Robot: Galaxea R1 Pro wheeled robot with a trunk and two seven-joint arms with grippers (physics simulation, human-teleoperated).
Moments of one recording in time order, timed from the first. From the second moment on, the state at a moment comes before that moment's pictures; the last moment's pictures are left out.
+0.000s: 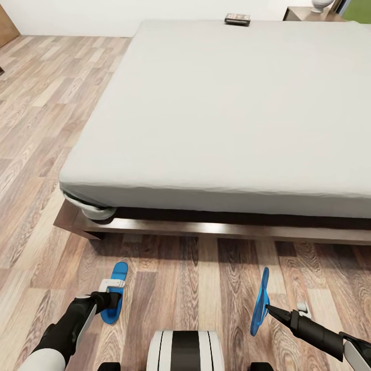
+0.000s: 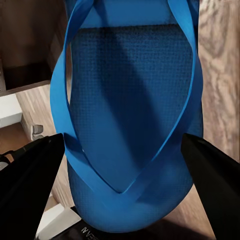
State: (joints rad) left arm -0.51 0.10 0.12 -0.72 -0.14 0.42 -0.21; right arm -0.33 -0.40 -0.08 -0.65 -0.63 0.58 1.12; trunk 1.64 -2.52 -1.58
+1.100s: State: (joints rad) left arm -0.51 0.10 0.15 -0.72 -0.14 0.34 -0.20; right arm -0.33 -0.40 -0.08 -0.65 -0.63 0.58 1.12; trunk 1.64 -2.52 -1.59
